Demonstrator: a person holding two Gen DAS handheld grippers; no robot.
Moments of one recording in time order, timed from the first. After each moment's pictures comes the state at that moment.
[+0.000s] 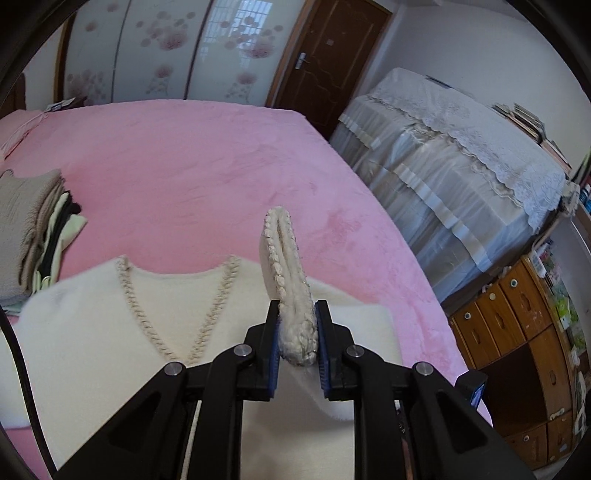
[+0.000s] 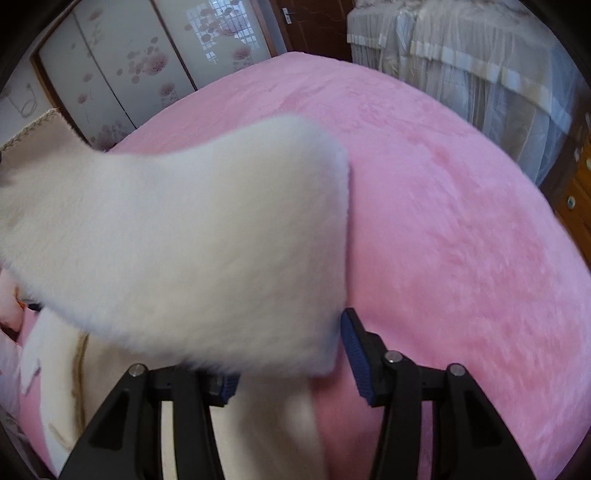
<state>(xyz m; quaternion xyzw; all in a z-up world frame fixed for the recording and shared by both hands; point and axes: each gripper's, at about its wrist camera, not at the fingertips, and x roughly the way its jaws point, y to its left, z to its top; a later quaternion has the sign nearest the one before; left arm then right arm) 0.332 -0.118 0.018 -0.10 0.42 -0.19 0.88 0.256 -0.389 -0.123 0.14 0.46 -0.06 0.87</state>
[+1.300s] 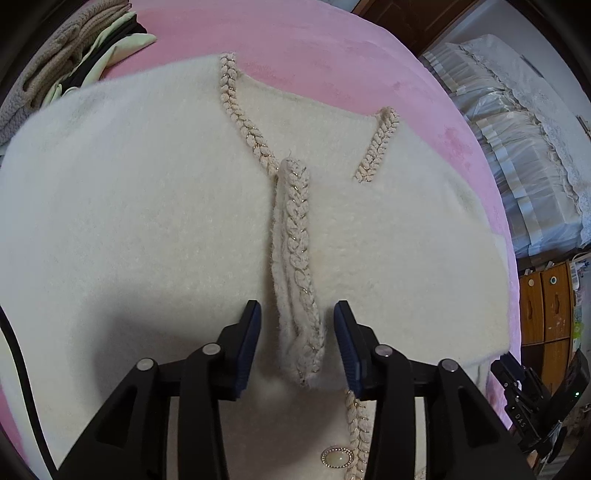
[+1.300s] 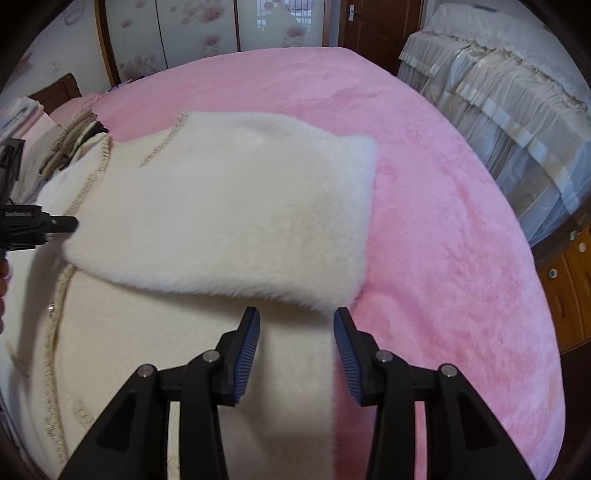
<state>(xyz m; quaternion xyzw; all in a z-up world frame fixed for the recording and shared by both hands) 0.338 -0.016 -0.190 -0.15 0.59 -0.12 0.79 0.227 -0.345 -0.104 0.03 0.50 -0.01 0.87</state>
